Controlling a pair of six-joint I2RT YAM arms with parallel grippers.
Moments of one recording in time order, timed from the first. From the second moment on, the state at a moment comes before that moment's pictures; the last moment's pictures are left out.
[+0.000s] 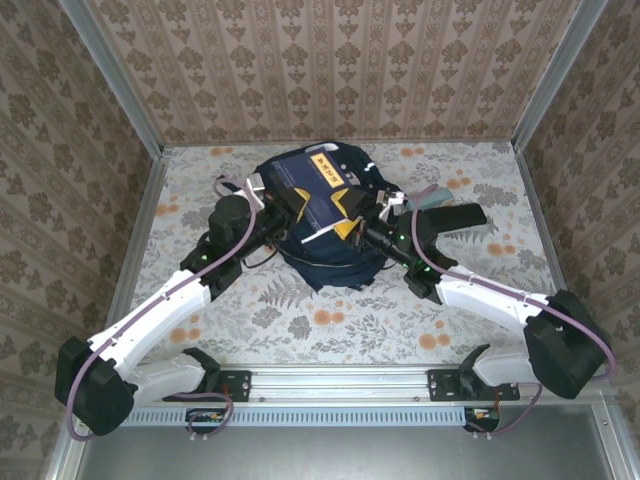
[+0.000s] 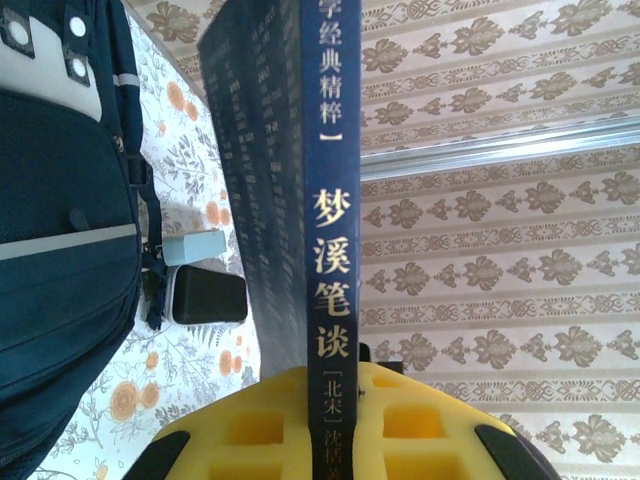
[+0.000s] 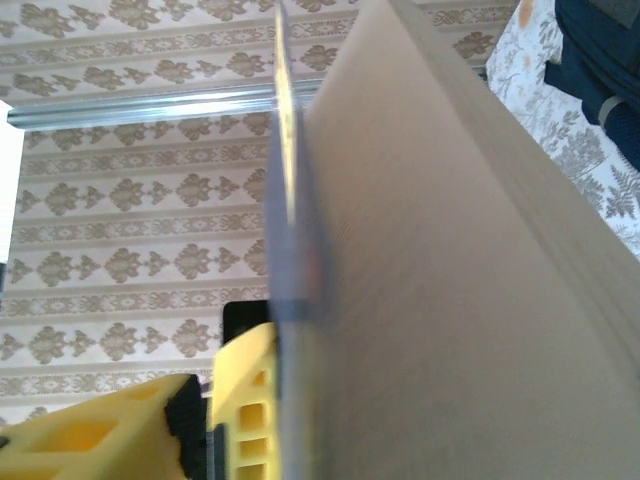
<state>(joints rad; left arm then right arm) -0.66 1.10 0.84 0.12 0.17 -1.36 0.64 1.29 0.70 0.65 -0.18 1.63</state>
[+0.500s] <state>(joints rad) -0.67 1.14 0.82 0.13 0.19 -1.36 0.60 1.17 0.65 0.50 -0.16 1.54</state>
